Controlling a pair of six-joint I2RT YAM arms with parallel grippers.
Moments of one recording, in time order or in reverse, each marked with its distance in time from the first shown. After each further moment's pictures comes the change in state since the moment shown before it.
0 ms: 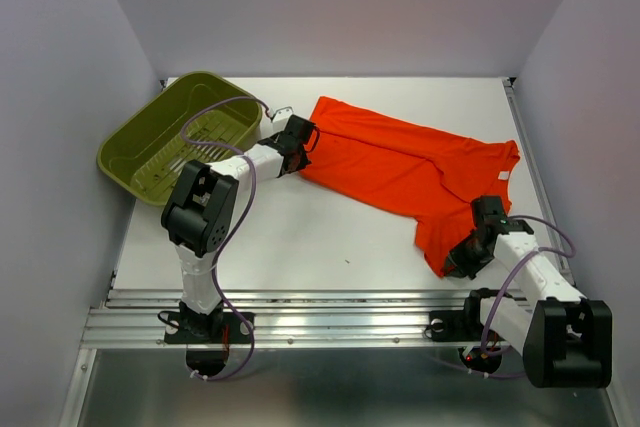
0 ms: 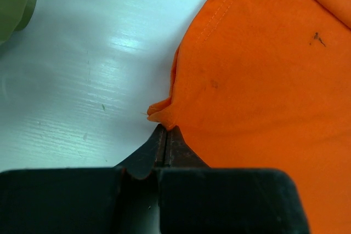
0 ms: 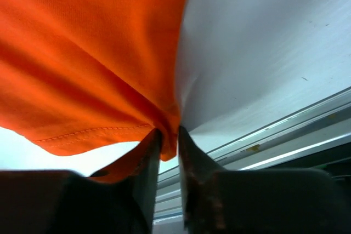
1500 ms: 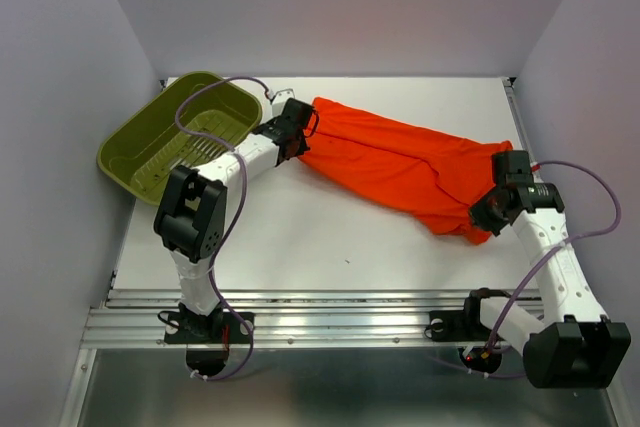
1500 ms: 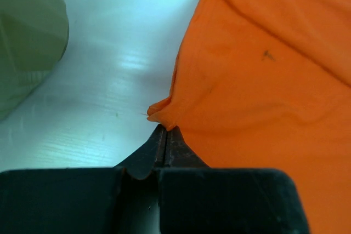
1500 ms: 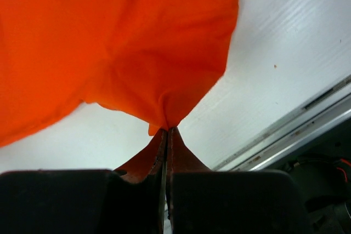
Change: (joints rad) left arm 0.007 -0.064 0.068 -0.100 -0.023 0.068; right arm 0.000 -0.052 0.428 -0.228 0.237 -0.066
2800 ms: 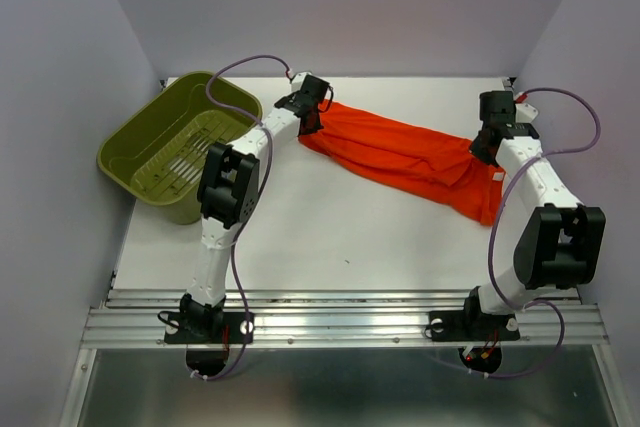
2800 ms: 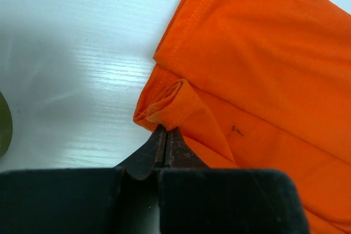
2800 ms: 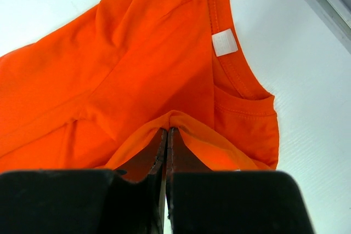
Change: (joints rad) left arm 0.025 0.420 0.591 -0.166 0.042 0.083; right arm -0.002 0.575 0.379 0.423 0.281 -0.230
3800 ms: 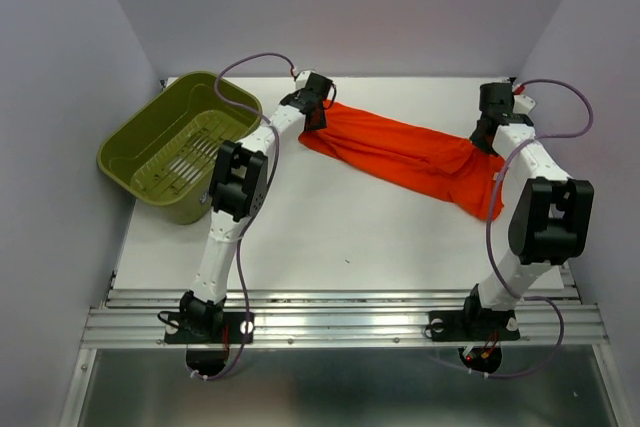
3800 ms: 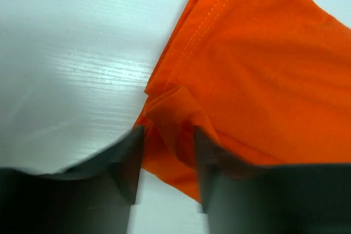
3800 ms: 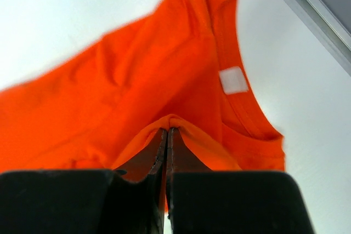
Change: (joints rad) left arm 0.015 0.138 0.169 -0.035 -0.016 0.021; right arm -0.040 0.131 0.053 0.091 0.017 -0.047
